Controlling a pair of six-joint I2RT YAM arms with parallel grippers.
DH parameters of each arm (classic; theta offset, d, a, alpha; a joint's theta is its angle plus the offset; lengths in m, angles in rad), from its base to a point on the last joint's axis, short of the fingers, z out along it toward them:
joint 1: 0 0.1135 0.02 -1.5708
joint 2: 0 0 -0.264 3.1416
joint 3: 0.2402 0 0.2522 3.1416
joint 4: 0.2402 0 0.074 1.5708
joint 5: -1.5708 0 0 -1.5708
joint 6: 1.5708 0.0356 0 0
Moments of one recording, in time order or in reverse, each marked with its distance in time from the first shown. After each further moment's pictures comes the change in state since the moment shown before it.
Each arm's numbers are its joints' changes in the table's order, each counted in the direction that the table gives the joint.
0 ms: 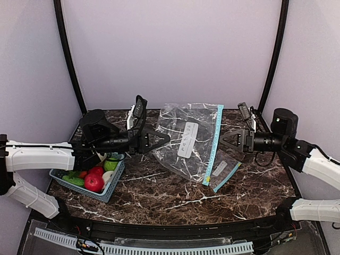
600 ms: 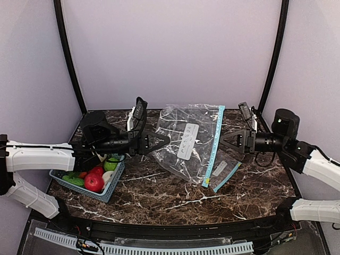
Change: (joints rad) left arm 0.000 0.000 -0.013 -0.001 0.001 -0.001; right arm 0.007 -0.004 -0.010 -0.037 0.029 0.003
